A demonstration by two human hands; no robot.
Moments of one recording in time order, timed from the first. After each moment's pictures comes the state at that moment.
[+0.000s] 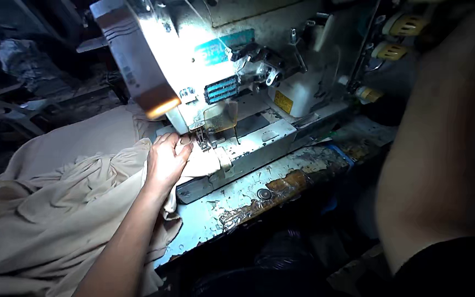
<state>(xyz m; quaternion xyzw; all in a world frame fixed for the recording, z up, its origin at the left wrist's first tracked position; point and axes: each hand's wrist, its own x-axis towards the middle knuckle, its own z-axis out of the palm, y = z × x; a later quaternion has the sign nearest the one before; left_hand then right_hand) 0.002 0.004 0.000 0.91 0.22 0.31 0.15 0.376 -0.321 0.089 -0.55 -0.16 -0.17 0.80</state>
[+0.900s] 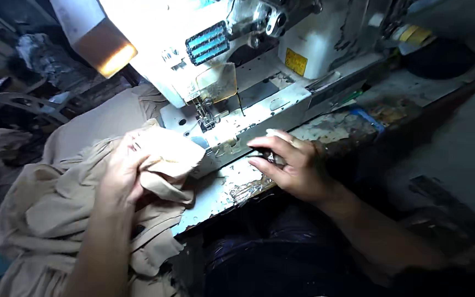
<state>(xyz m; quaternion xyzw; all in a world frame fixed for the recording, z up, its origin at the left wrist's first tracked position) -0.077 -0.013 0.032 0.71 0.29 0.31 0.56 0.113 -0.243 -0.052 -0.62 -0.55 -0.18 0.53</state>
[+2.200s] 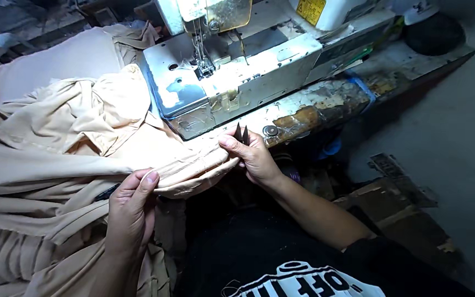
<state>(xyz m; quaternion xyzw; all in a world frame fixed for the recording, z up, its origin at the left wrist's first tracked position) -0.166 -0.100 -0.058 0.61 0.27 0.38 0.64 0.036 -0.214 -0.100 -0.39 -0.31 0.36 0.79</state>
